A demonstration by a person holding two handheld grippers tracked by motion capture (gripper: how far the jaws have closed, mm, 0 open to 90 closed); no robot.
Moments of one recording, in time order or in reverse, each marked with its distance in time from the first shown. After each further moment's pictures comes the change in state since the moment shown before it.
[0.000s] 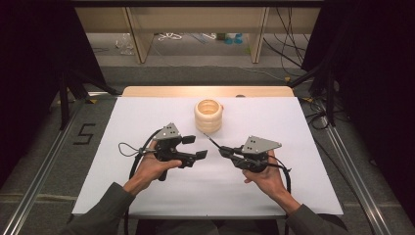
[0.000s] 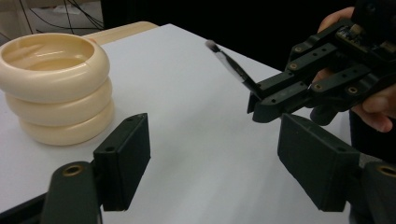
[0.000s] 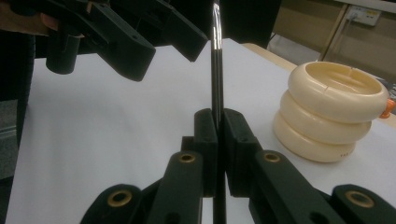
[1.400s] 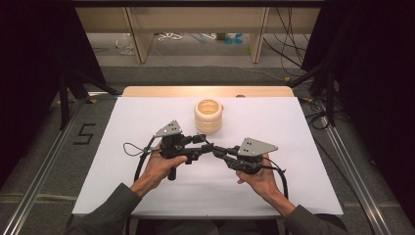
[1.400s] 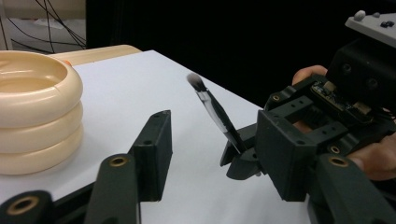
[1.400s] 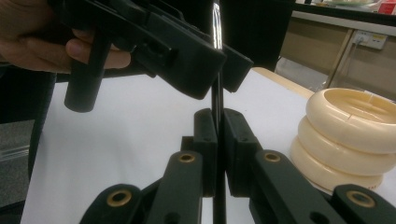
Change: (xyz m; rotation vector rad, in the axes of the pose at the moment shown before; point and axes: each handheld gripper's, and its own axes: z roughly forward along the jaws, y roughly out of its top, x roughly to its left) left arm -0.002 0.005 0.011 -0.120 -0.083 -0.088; right arm 0.011 0.002 0.011 -0.100 0.037 0.012
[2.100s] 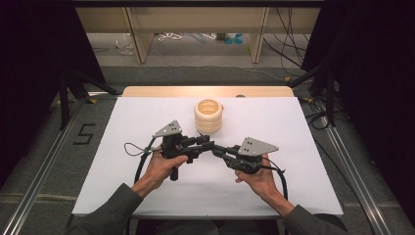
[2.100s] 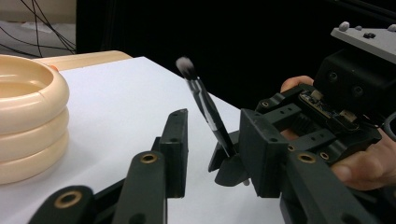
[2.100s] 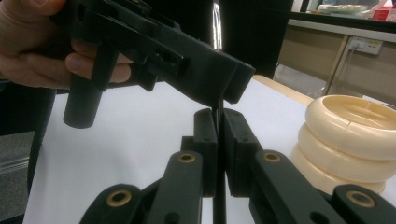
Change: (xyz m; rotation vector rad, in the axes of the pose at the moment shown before) left arm -0.001 -0.001 0.002 -0.028 -0.038 -0.019; right arm 0.001 0.001 0.001 -0.035 -0.009 0.015
